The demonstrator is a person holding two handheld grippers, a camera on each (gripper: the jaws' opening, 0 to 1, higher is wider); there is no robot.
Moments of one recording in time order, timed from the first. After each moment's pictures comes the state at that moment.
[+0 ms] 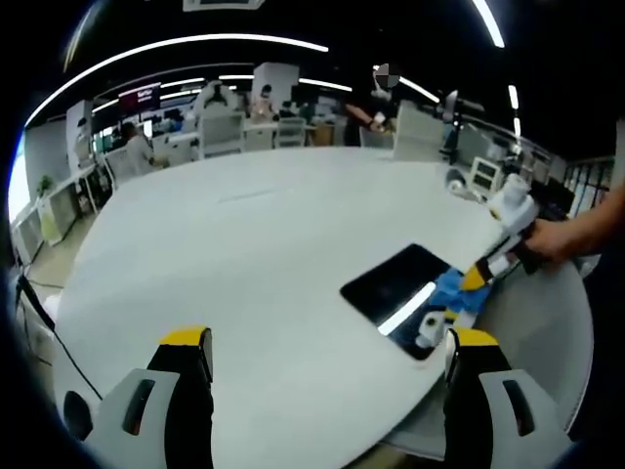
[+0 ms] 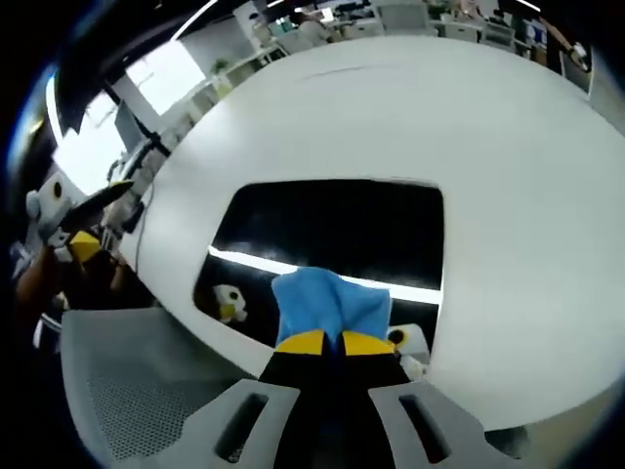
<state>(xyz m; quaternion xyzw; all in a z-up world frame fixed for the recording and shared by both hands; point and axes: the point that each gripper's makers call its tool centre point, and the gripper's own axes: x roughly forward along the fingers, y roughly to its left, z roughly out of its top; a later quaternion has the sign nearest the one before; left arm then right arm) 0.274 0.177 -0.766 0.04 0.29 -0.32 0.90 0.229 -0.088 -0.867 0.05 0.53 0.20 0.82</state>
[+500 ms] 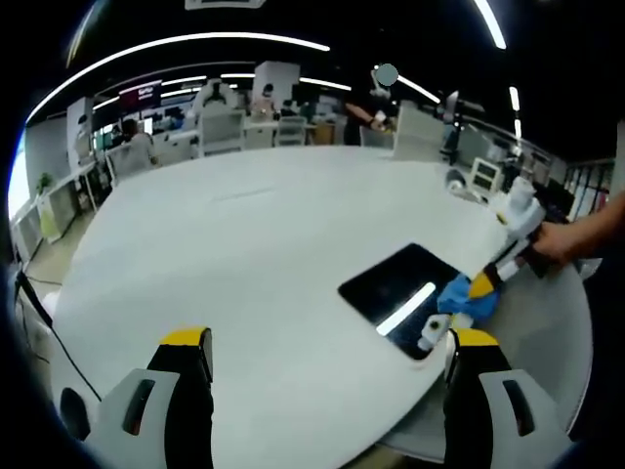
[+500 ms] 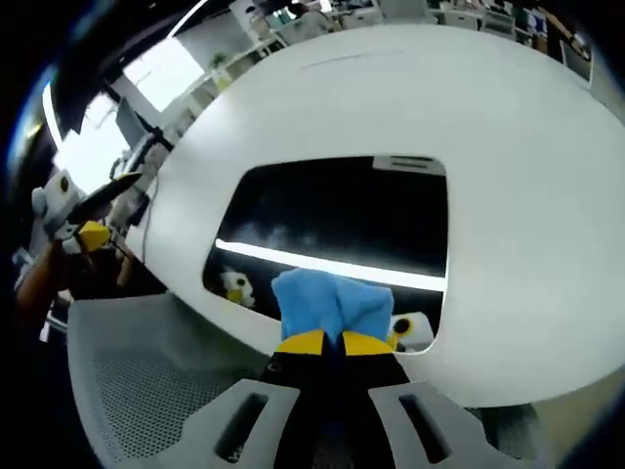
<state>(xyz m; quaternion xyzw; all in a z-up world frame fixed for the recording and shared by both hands) 0.273 0.173 -0.770 0.03 0.29 -0.32 0.90 0.212 -0.087 -0.868 0.05 0.54 0.21 0.81</state>
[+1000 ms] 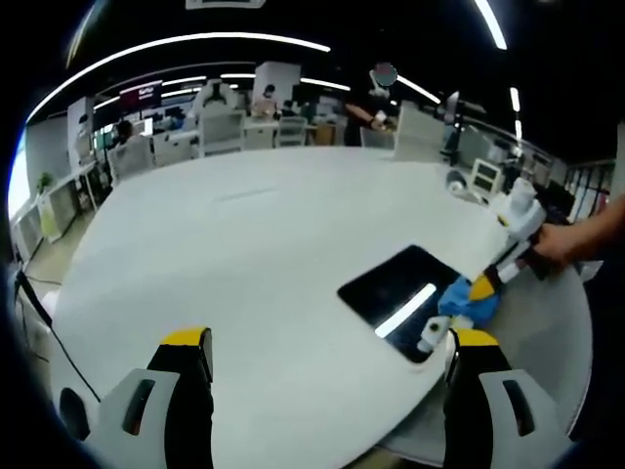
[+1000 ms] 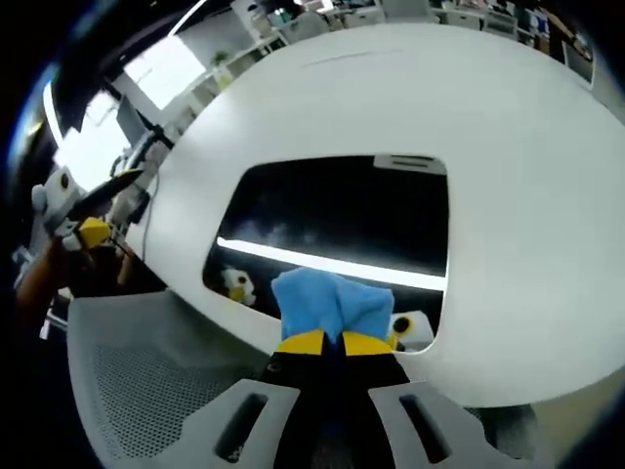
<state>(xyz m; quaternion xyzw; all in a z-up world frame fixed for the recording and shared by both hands) 0.274 0.171 -0.768 0.03 0.29 -0.32 0.90 0.212 -0.088 -0.868 0.05 0.55 0.21 0.81</state>
